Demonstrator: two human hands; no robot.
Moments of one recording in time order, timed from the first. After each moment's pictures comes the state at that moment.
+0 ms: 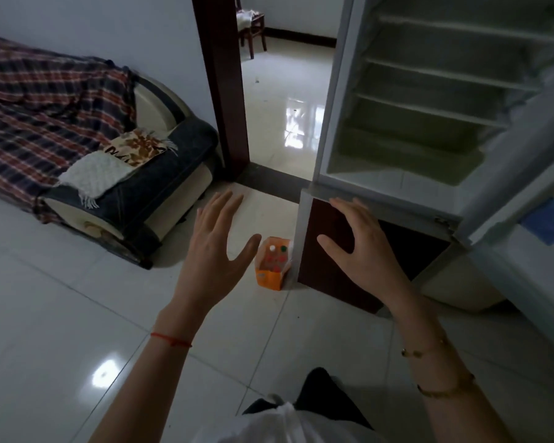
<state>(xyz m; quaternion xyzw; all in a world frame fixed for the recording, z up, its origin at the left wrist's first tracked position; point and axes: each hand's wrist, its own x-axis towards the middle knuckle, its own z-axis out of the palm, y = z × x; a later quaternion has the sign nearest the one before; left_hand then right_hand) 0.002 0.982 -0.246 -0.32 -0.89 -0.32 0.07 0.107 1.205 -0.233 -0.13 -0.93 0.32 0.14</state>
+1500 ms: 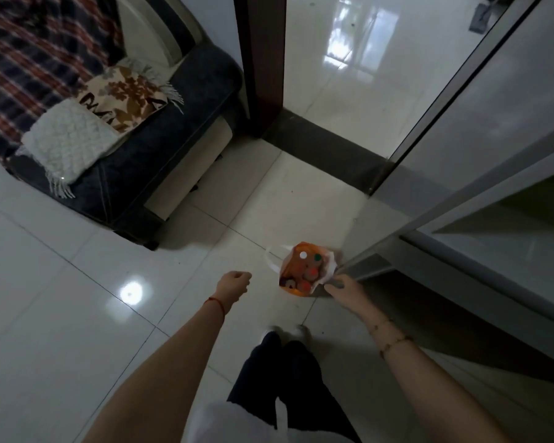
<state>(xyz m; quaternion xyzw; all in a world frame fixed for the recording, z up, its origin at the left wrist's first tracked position) -0.372 1.061 -0.575 0.20 -0.79 -0.40 -0.42 -0.272 1.298 -0.523 -0.39 -0.76 0.44 -0.28</state>
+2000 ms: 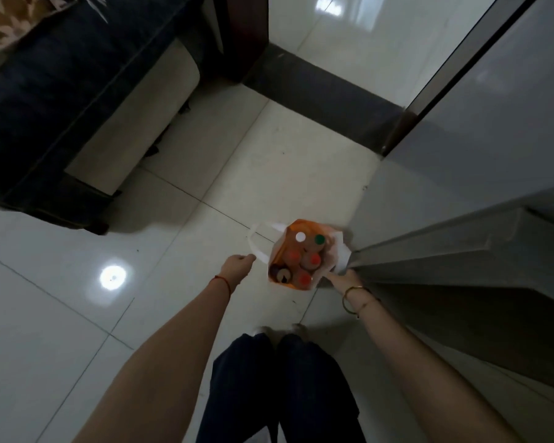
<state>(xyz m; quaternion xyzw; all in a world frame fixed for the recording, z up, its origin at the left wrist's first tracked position) -0.428 1.123 -0.871 0.22 -0.77 -0.38 -0.46 -0.321 1.330 -0.805 -0.53 -0.65 0.48 -0.26</state>
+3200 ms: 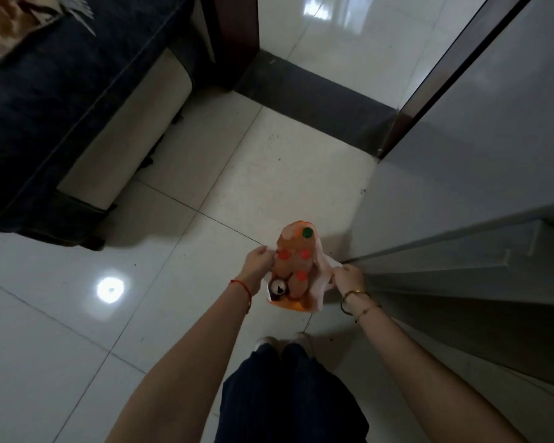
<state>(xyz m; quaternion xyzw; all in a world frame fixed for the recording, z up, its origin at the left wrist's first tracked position) -0.446 1.174 -0.860 0.19 -0.72 -0.52 -0.43 -0.341 1.334 -0.845 -0.56 -0.66 0.46 -0.19</state>
